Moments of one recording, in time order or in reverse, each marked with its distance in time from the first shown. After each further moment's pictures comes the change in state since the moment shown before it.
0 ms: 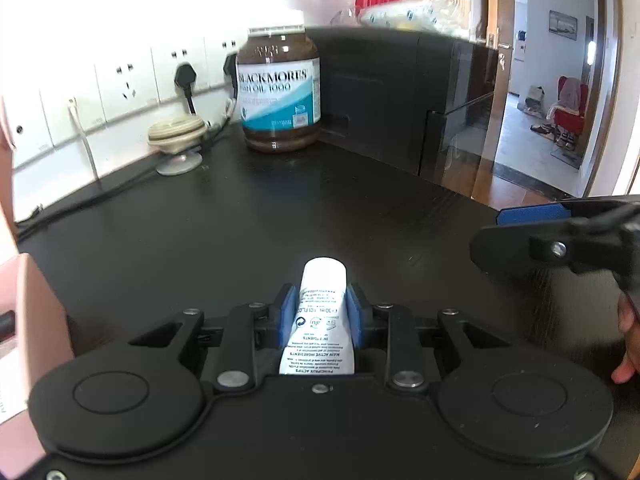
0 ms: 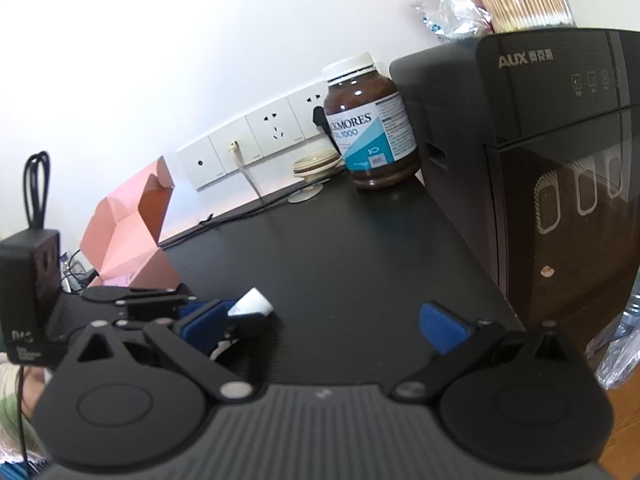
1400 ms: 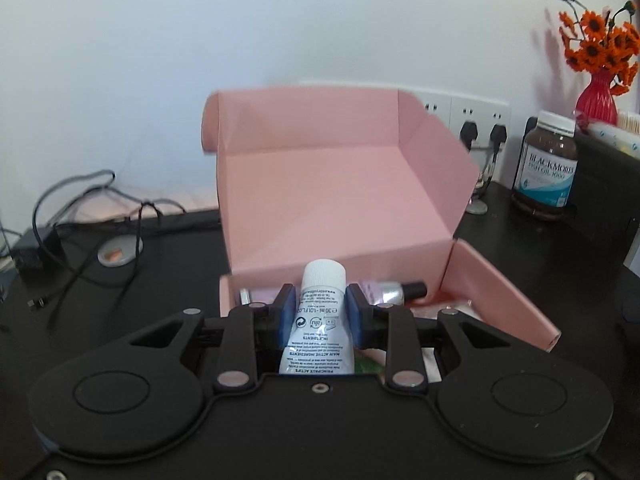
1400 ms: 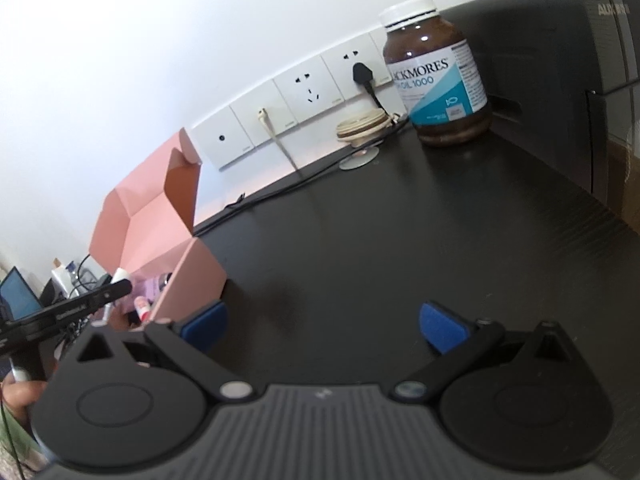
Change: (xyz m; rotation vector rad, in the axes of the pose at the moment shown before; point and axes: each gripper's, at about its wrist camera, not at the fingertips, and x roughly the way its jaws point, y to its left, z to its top) left arm -0.115 0.185 -0.054 -0.312 -0.085 0.393; right arm 0.063 0.080 -0.004 0.080 0.067 0.012
